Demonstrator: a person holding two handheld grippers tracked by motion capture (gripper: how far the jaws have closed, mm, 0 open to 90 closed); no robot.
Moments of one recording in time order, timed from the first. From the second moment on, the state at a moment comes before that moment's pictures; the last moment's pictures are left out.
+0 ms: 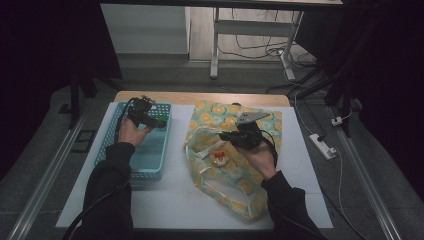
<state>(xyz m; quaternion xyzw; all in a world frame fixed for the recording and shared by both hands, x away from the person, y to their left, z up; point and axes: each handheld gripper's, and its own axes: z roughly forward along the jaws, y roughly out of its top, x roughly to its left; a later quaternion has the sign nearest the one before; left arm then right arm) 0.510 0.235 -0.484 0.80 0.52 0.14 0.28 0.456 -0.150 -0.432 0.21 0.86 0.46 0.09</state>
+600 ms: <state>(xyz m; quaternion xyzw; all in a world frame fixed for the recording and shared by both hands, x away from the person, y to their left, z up) 0.522 0.229 -0.486 0.81 0.51 0.13 0.26 0.457 -0.149 -0.433 0.21 0.86 0.46 0.08</state>
